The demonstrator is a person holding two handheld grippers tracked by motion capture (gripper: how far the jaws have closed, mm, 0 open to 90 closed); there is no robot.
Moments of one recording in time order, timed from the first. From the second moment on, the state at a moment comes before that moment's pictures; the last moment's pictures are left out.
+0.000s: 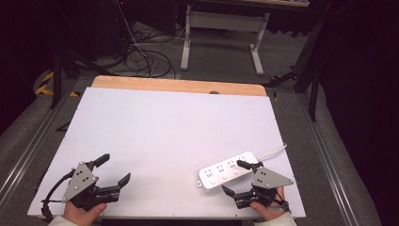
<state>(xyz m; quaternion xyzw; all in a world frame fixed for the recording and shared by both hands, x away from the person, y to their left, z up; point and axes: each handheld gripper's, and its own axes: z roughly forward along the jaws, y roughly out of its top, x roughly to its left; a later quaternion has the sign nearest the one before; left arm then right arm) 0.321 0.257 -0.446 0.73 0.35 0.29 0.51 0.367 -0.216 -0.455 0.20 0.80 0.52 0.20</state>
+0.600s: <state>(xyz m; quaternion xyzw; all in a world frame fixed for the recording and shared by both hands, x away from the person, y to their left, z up) 0.321 0.256 -0.447 0.73 0.35 0.29 0.51 0.365 -0.211 -0.453 0.20 0.81 0.52 0.21</state>
